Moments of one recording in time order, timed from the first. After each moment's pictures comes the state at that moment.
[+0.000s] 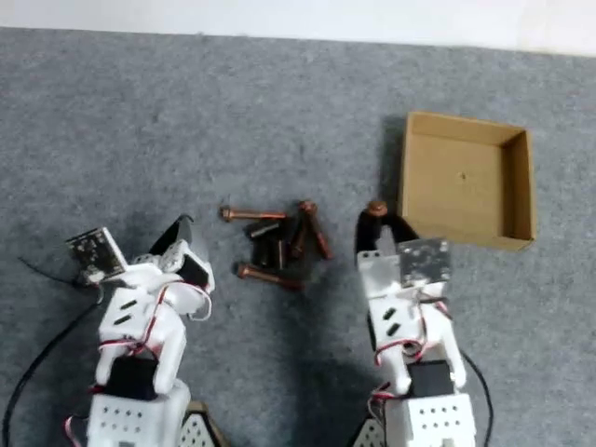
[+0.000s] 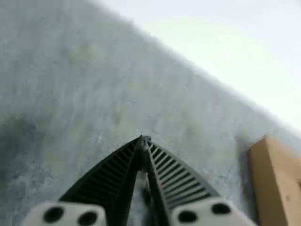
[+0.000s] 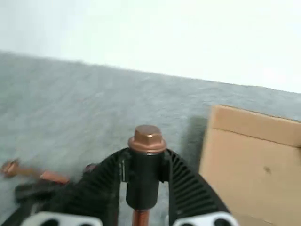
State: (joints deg) left arm 0.6 -103.3 95.8 31.9 38.1; right arm -9.3 -95.4 96.0 15.5 5.2
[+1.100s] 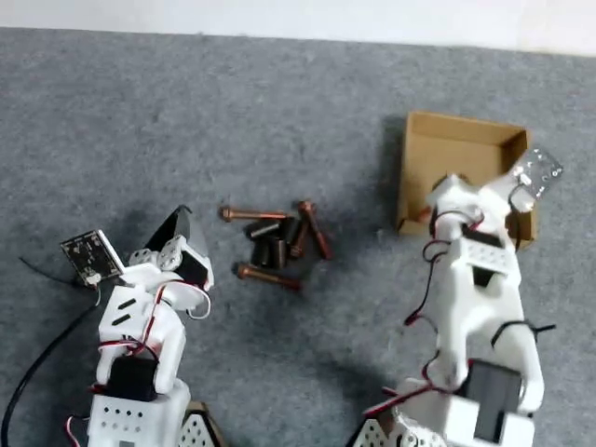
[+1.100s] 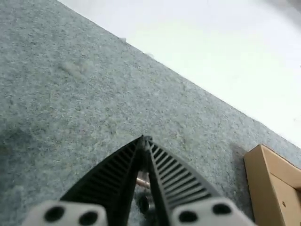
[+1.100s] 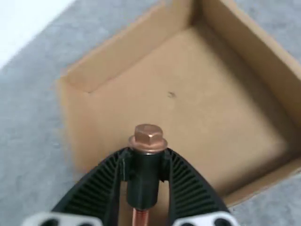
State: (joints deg) left arm 0.6 -103.3 96.0 28.8 37.9; right arm 12.0 -9.8 45.7 11.3 -27.0
